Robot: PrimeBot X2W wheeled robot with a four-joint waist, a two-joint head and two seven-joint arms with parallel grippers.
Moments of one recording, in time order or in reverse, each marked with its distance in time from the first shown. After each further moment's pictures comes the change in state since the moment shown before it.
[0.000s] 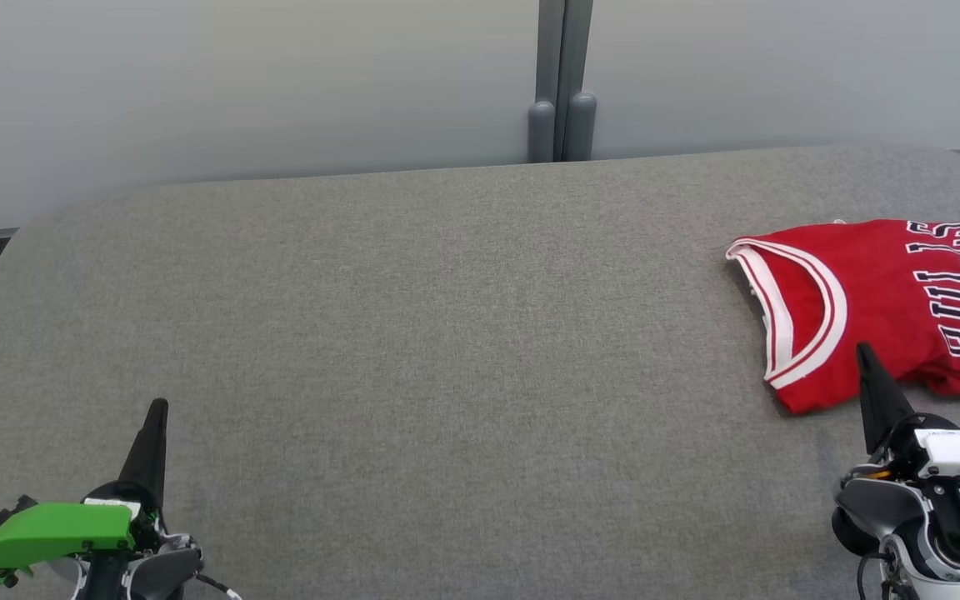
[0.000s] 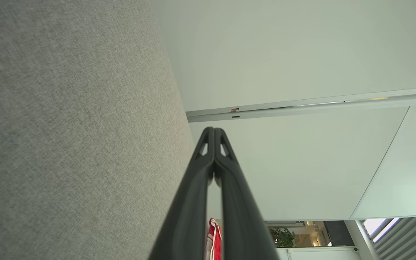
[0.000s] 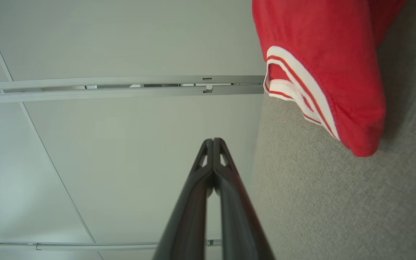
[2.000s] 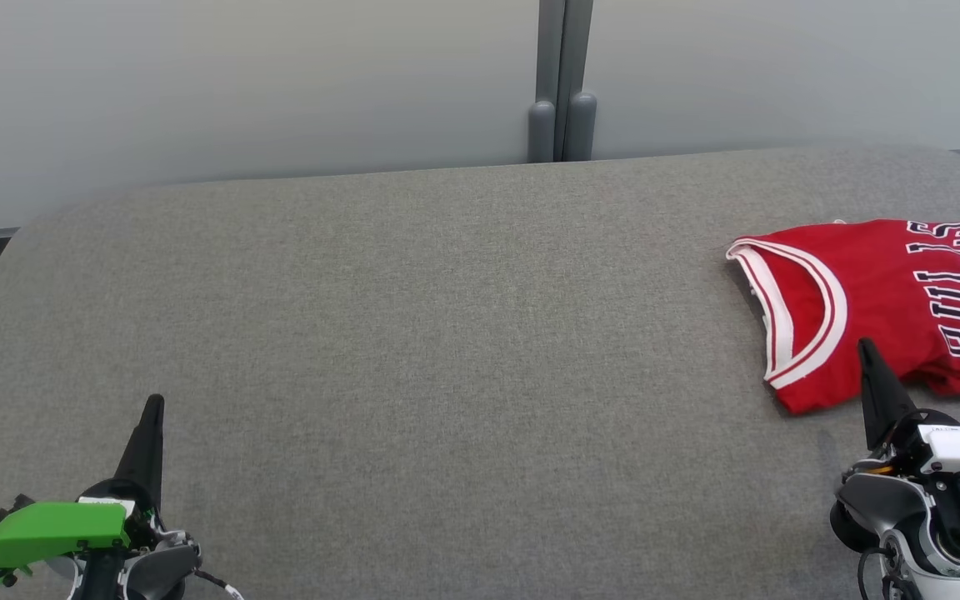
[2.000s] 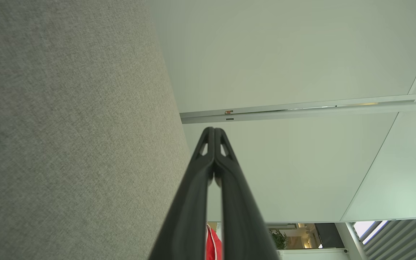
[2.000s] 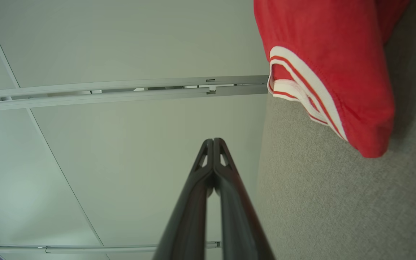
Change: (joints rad) left arm -0.005 -0.003 0.010 -0.001 -0.035 -0.008 0.005; right arm -0.014 0.002 -0.010 0.010 0.031 0.002 0.008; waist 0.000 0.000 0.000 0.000
